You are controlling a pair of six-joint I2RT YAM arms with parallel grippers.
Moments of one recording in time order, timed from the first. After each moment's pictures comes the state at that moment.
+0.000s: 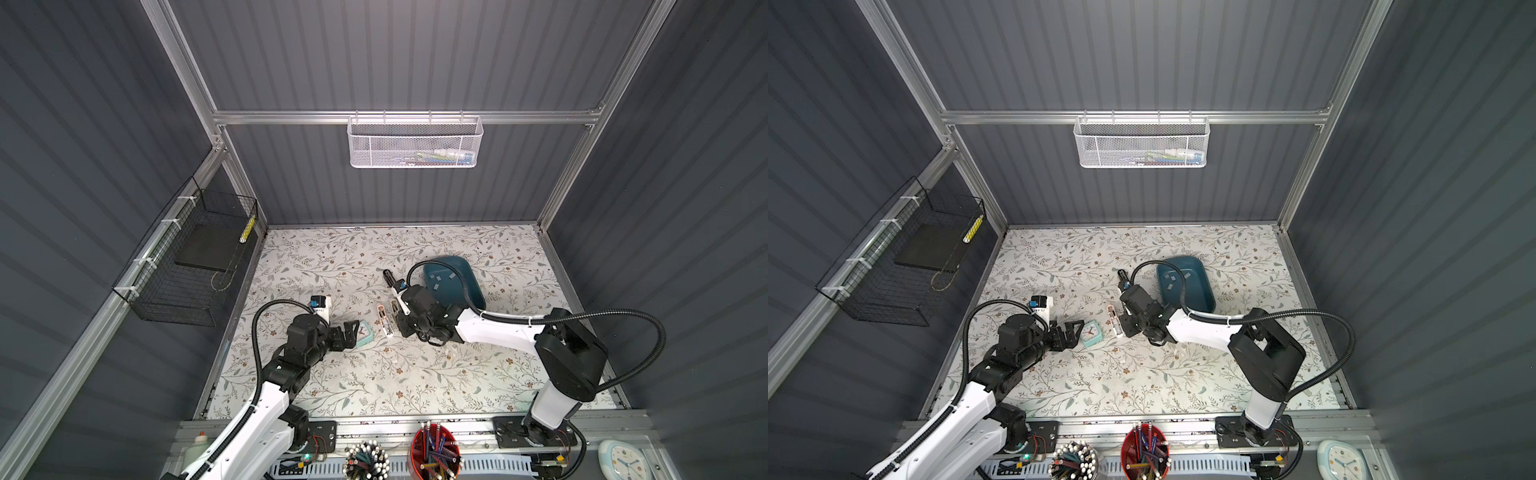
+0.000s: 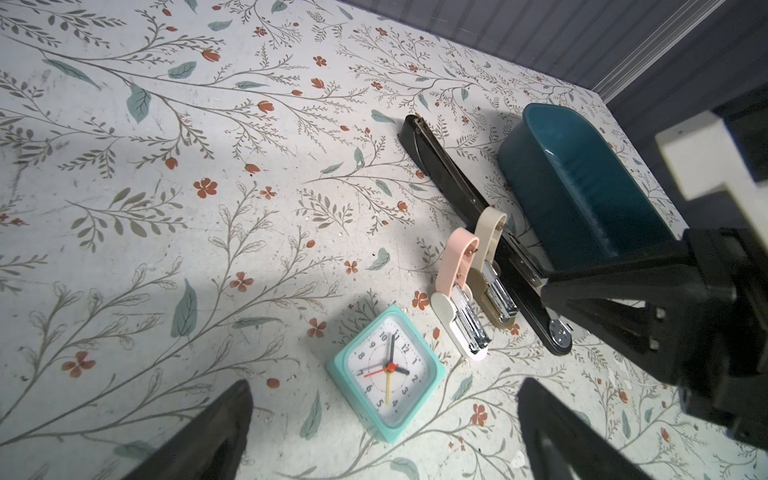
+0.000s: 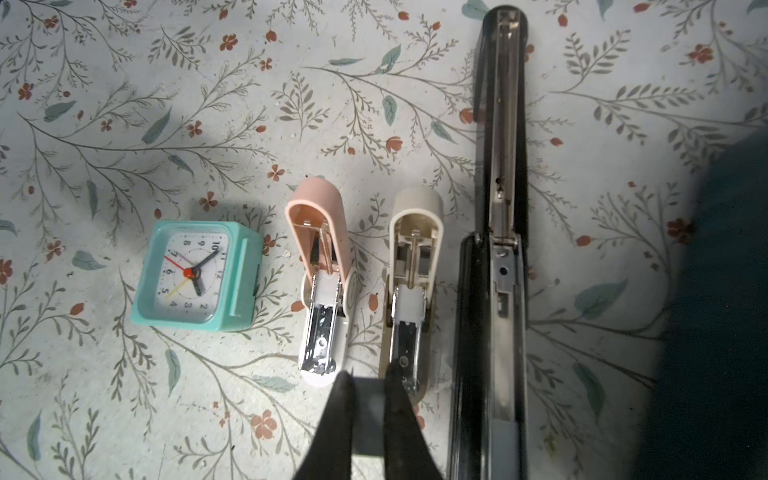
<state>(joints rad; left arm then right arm) -0.37 0.74 0.35 -0.16 0.12 -0.36 0.90 1.72 1.03 -0.15 0.10 0.31</state>
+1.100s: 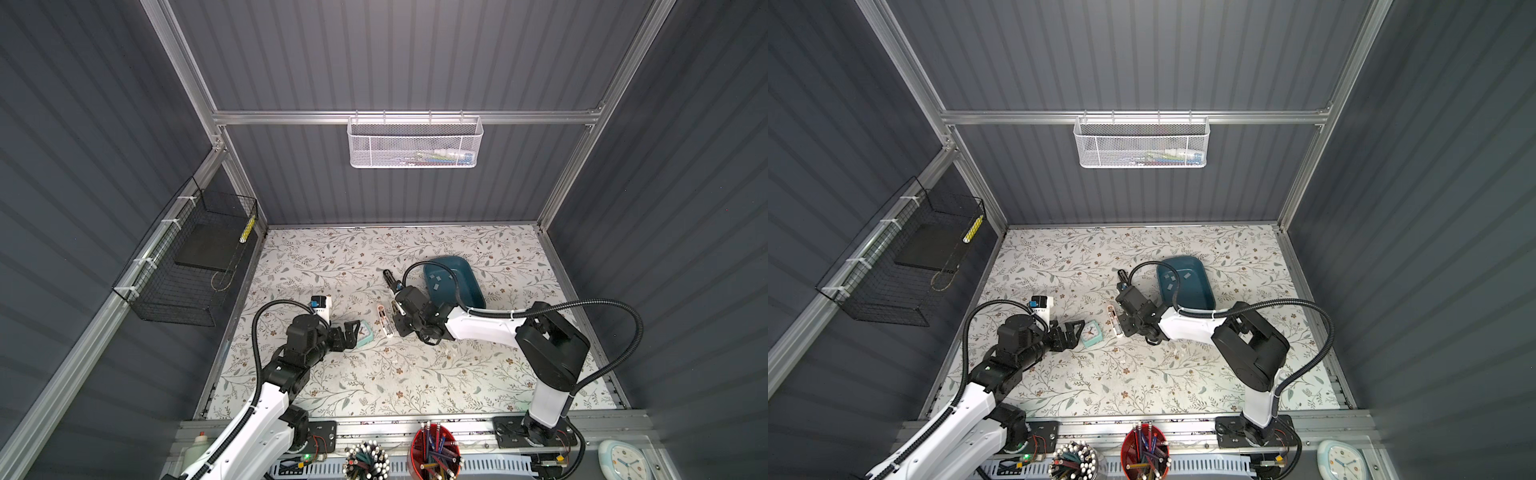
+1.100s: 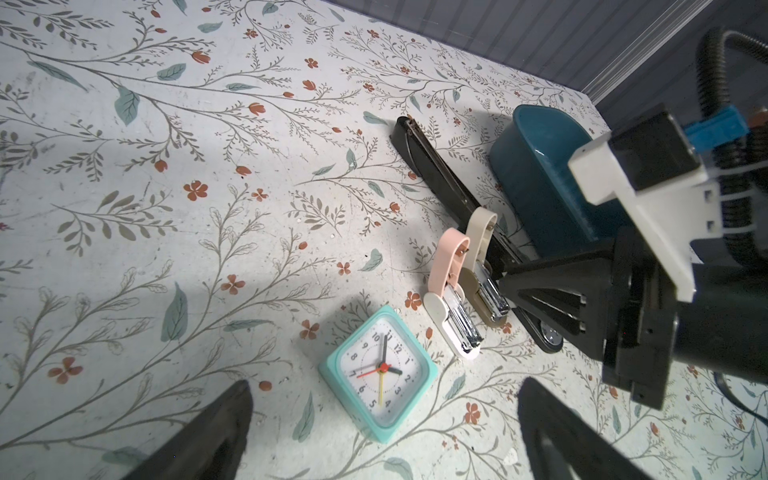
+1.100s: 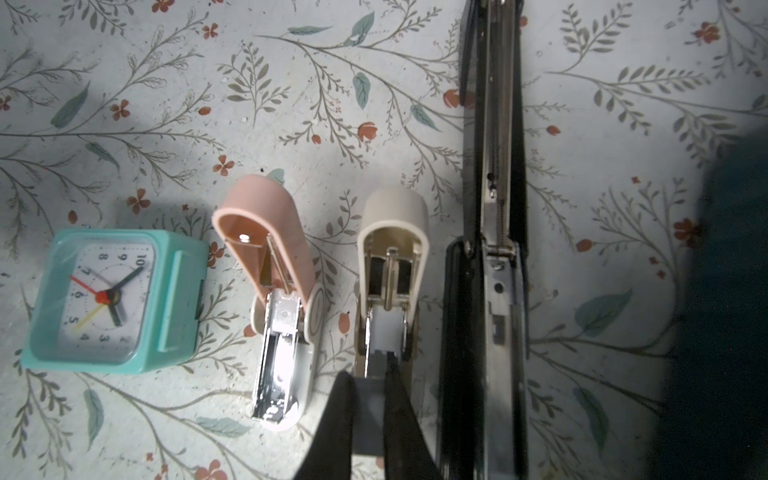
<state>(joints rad) -0.37 0.73 0.34 -0.15 0.14 -0.36 0.90 1.83 1.09 -0.15 0.15 0.29</state>
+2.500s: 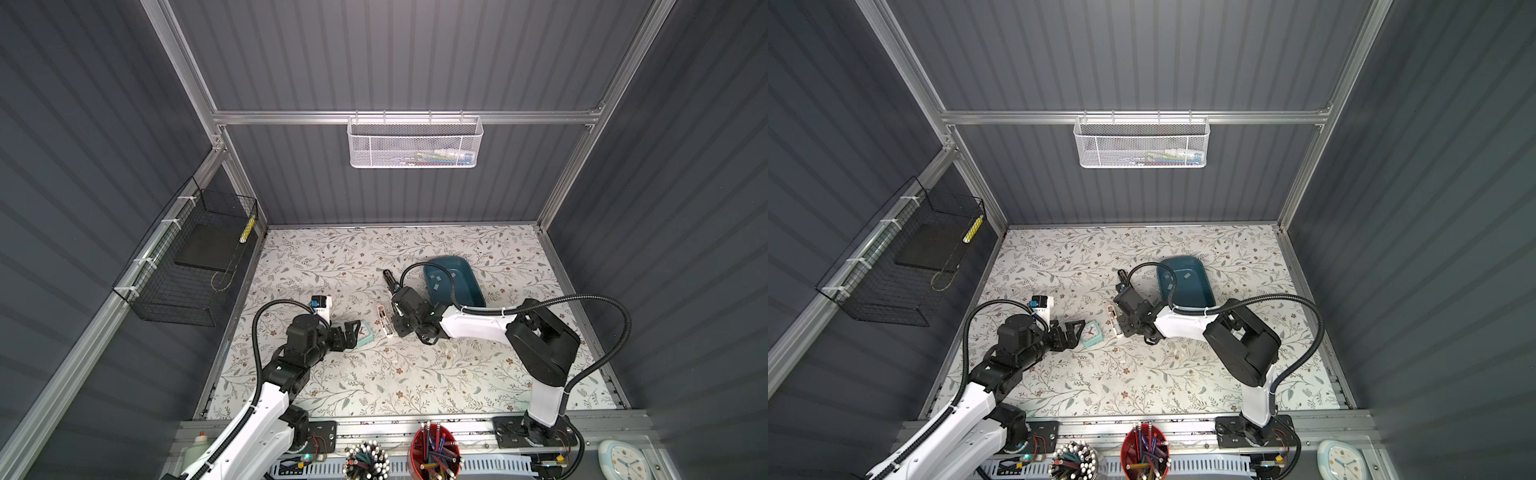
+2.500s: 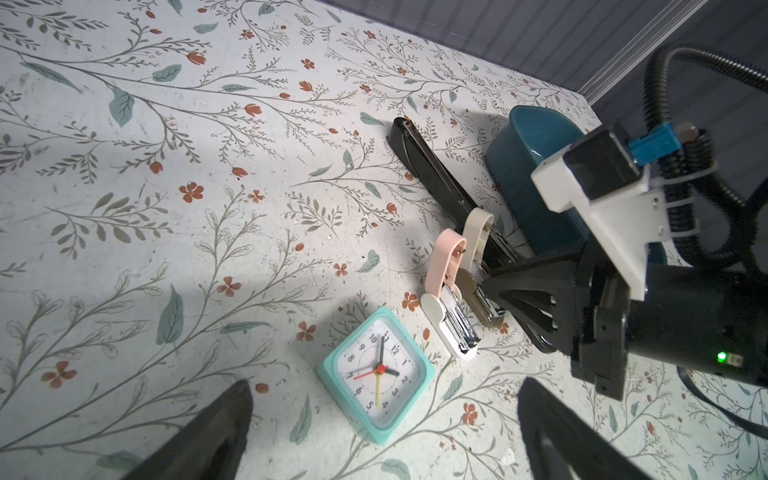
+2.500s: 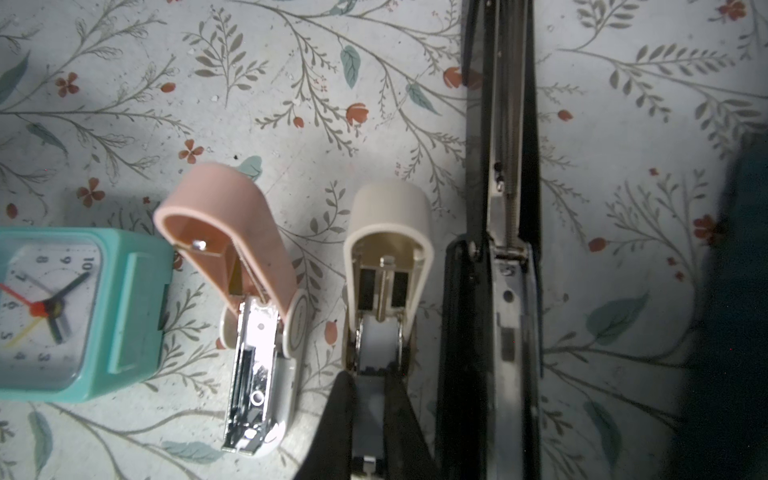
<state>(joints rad) -0.37 0.73 0.34 -0.15 0.14 -0.36 0.90 1.88 1.11 -0.17 0.17 0.28</state>
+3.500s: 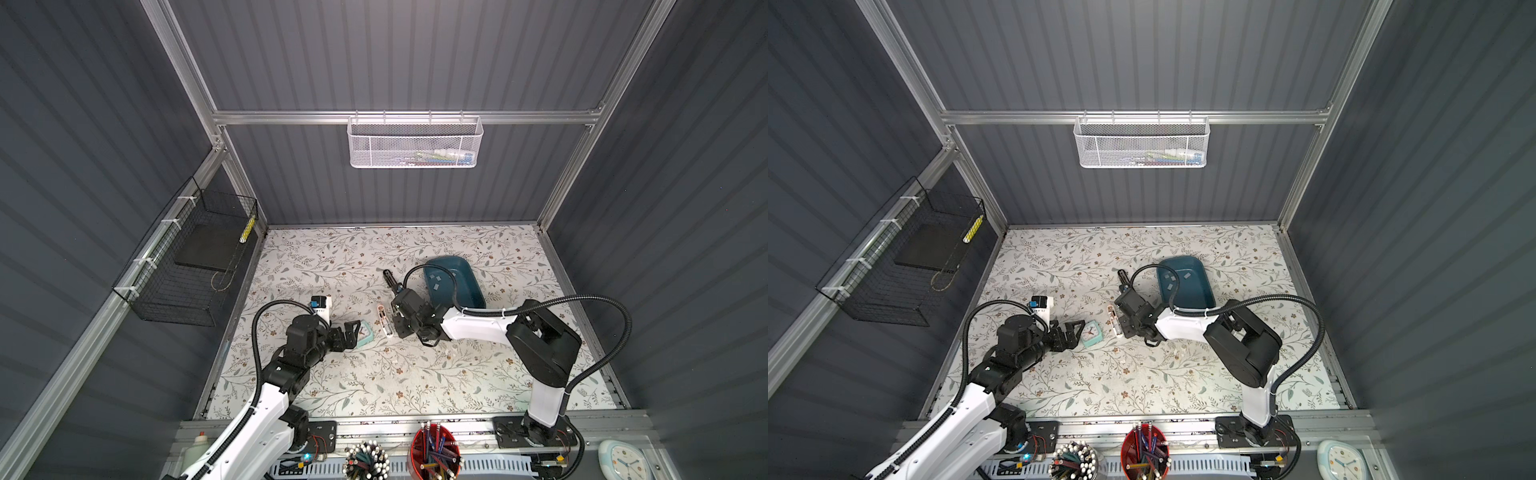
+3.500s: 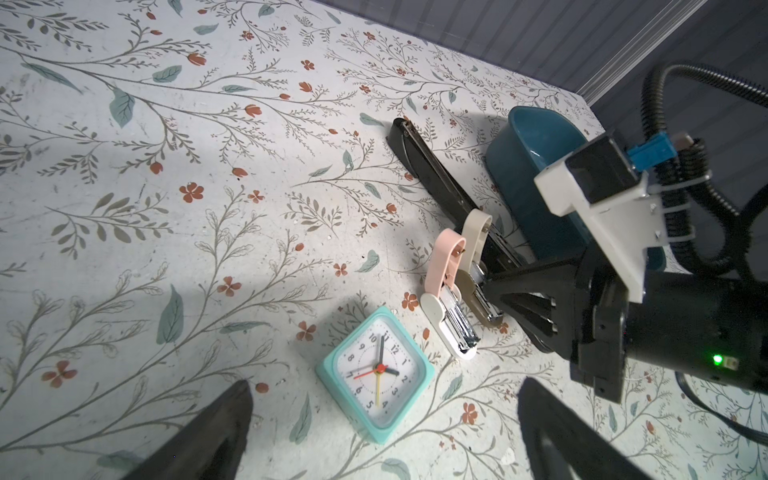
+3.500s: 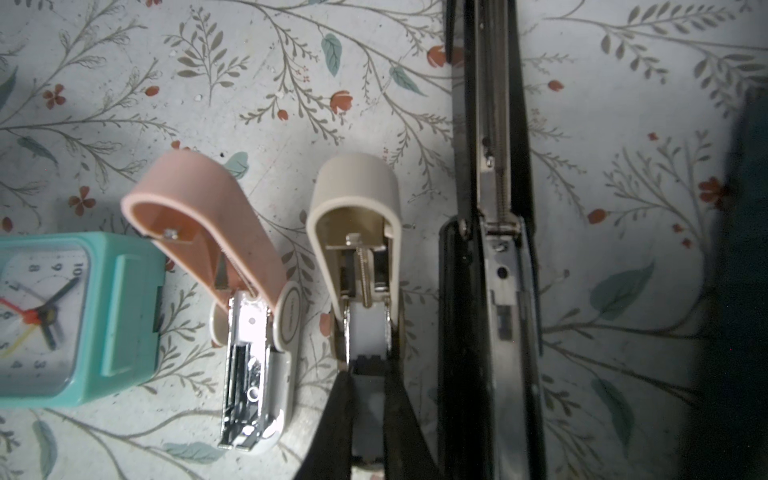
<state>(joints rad) -0.37 0.72 0.34 -0.15 0.14 -0.36 0.90 1.87 1.09 -0.16 0.18 0.36</state>
